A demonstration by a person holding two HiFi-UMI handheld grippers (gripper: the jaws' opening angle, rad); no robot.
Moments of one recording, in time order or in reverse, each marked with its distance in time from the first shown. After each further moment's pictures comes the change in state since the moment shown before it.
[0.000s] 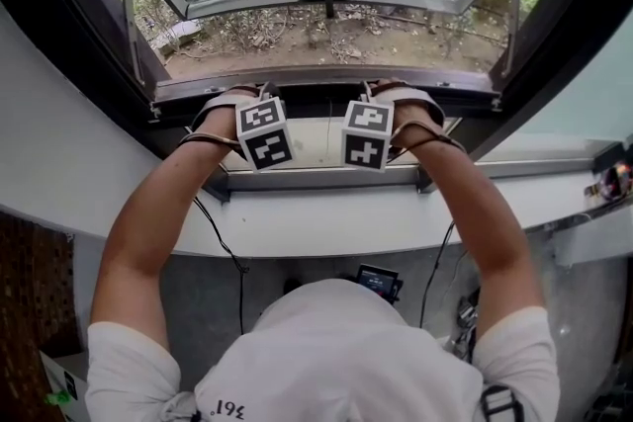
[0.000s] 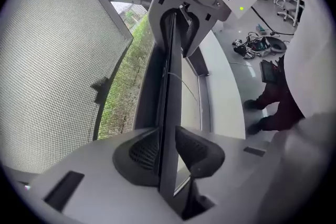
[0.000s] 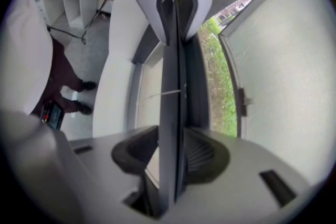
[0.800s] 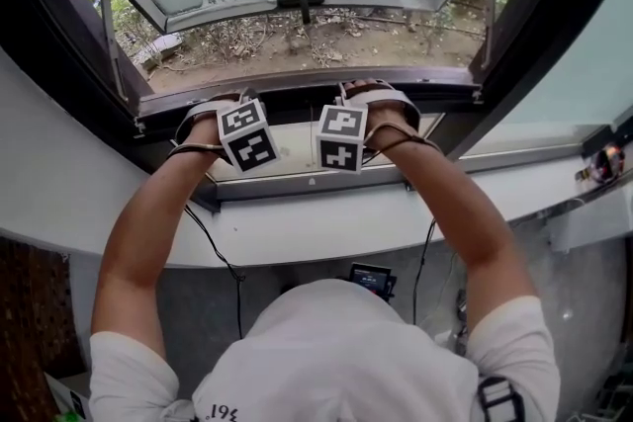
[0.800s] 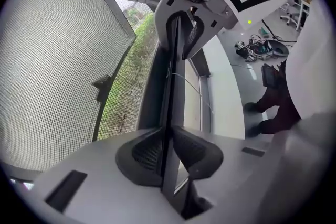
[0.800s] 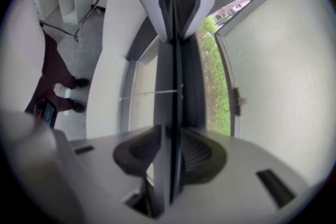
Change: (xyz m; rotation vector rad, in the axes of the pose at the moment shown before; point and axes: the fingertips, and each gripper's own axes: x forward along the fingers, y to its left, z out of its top) left arm -0.001 0.008 0.000 -0.036 0.010 -0.009; right arm 0.004 -0.010 0.004 0.006 0.024 -0.072
